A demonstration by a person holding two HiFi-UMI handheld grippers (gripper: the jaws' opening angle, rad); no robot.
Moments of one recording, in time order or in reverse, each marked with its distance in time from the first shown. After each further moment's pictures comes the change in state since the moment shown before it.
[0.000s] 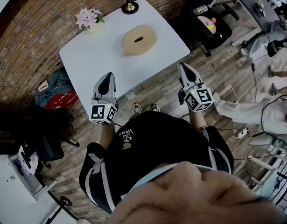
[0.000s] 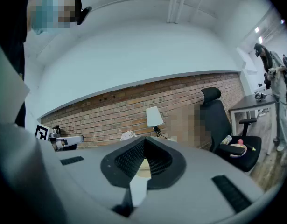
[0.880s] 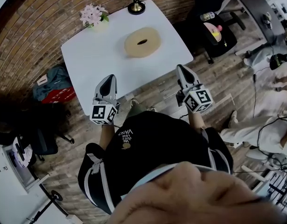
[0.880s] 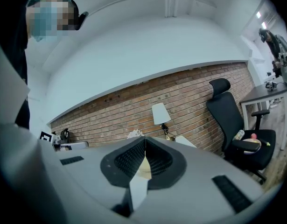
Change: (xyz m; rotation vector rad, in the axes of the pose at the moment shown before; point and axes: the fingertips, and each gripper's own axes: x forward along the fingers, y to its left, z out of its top) left arm 0.009 0.006 -0.029 -0.038 0.035 0.059; right arm 0.035 -0.006 -0.011 0.041 0.021 0.114
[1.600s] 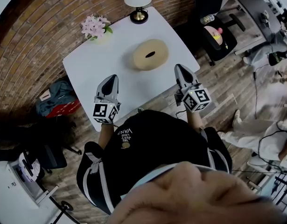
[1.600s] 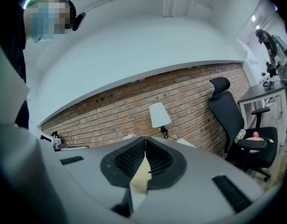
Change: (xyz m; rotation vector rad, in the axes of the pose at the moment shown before) left arm 0.063 0.082 0.002 0.037 0.052 -0.113; right arm 0.094 0.009 0.003 0.019 -0.031 -0.067
